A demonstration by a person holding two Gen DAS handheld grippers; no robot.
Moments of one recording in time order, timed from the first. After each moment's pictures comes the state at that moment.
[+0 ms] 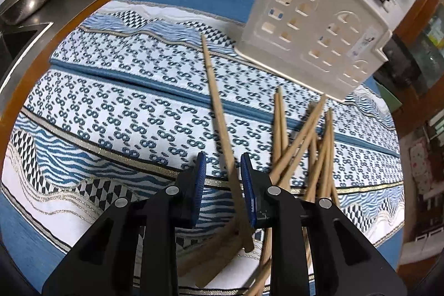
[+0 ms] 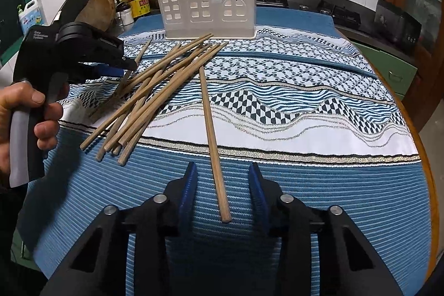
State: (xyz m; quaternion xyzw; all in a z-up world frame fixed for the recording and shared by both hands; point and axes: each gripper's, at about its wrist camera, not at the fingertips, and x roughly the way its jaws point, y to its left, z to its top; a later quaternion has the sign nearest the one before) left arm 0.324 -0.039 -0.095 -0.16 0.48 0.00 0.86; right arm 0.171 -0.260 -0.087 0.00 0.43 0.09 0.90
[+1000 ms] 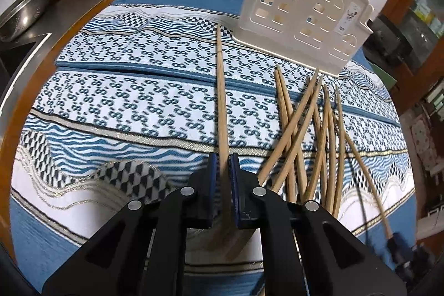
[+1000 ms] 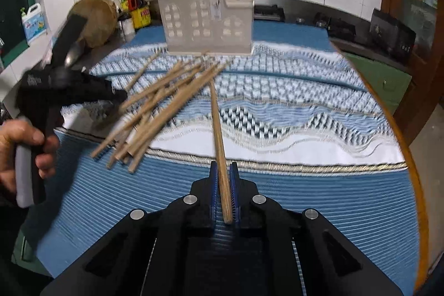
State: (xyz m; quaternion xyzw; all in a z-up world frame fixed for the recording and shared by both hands) left arm 0.284 -0.029 -0.098 -0.11 0.47 -0.04 0.87; right arm 0.155 -0.260 -0.054 0.00 0.39 0.09 0.92
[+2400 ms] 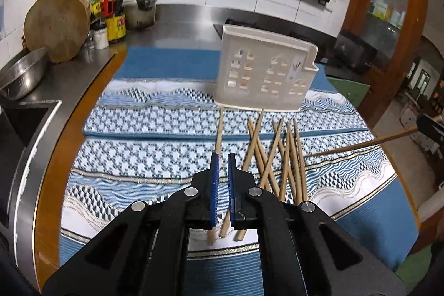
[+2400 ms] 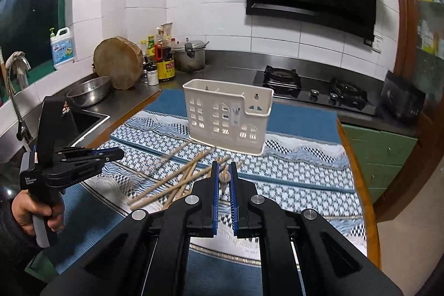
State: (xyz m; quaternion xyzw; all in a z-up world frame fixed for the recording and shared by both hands) left arm 0.241 -0.017 -0.013 -0.05 0.35 -0.10 0.93; right arm 0.191 -0.255 0.070 -0.04 0.29 0.15 0.94
